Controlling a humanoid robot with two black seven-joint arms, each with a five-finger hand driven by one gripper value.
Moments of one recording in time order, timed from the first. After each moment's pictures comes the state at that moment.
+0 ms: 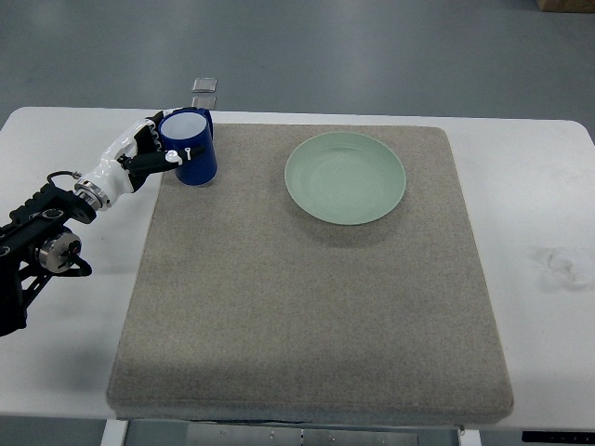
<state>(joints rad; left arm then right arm) -0.65 0.39 -0.72 -0.74 0.59 -0.24 -0.42 0.00 0.00 0.06 0.11 0.01 0.16 0.23</state>
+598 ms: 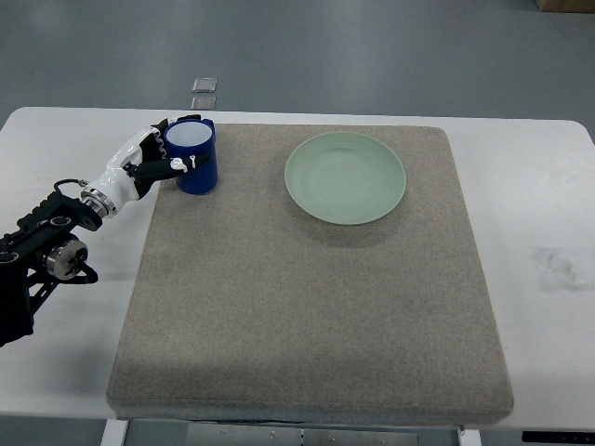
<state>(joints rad) -0.65 0.37 -0.71 -0.74 0.59 -0.24 -0.44 0.00 0.00 0.06 0.11 0.01 0.16 0.23</state>
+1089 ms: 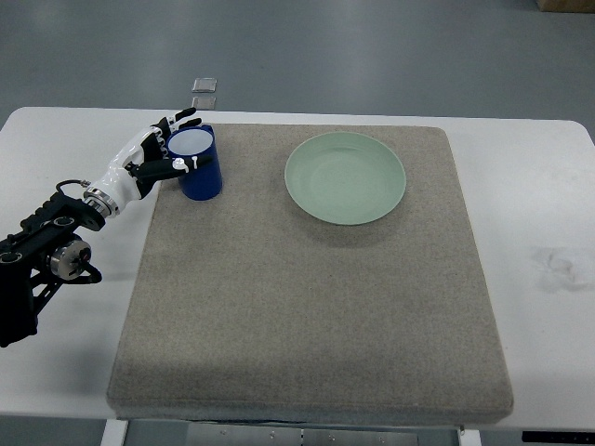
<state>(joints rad) -0.65 0.36 -0.73 -0.74 0.58 -0.23 -0.44 0.00 0.00 0.06 0.11 0.01 0.16 0.23</state>
